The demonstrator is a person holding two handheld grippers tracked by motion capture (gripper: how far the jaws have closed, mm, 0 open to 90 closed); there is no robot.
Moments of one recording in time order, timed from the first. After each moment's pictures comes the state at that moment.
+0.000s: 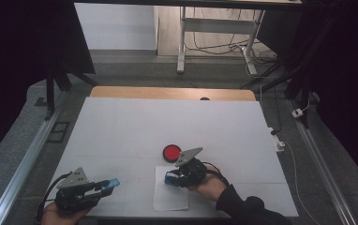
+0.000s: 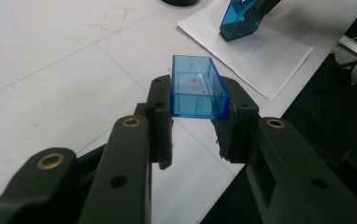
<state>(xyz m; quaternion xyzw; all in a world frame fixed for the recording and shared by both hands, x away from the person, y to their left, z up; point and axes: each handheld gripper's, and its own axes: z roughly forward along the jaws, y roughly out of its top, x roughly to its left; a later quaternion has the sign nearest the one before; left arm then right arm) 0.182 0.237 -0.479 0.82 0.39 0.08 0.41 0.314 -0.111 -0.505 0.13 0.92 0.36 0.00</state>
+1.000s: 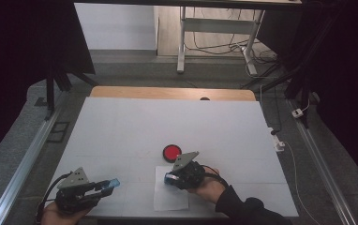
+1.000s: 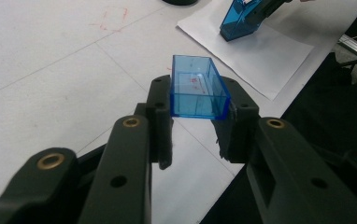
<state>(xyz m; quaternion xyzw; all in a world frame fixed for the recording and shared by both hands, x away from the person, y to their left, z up) 0.182 0.237 -0.479 0.82 0.39 0.08 0.41 0.302 -0.104 -0.502 0.10 0.93 0.34 0.05</state>
